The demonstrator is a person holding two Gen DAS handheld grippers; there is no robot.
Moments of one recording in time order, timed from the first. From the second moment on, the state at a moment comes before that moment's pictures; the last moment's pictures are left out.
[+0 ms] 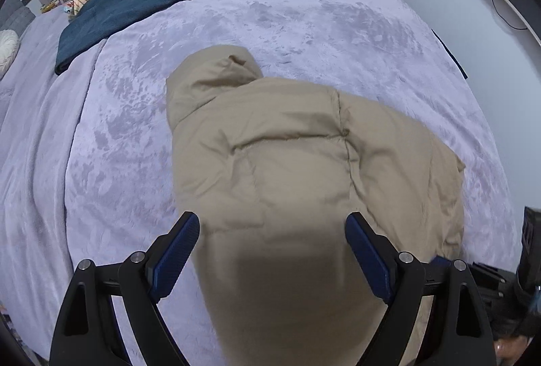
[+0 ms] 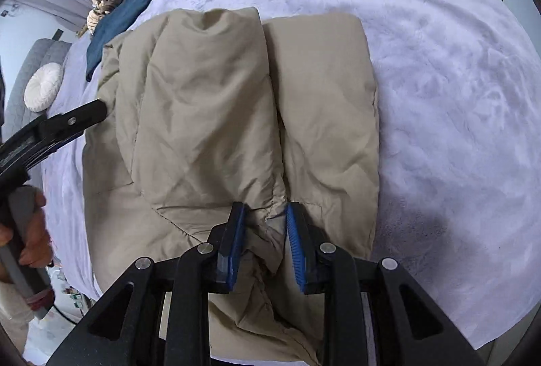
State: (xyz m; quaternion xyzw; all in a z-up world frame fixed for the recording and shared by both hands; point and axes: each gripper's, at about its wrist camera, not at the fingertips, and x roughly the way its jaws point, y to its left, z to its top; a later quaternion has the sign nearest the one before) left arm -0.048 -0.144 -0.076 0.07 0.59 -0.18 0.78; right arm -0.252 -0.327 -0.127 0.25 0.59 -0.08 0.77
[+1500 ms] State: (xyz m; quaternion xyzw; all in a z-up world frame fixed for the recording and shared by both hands) left arm -0.069 -0.077 -0.097 -0.01 0.64 -0.19 0.74; right arm -0.261 -0.328 -0.087 0.29 0.56 -0.13 0.77
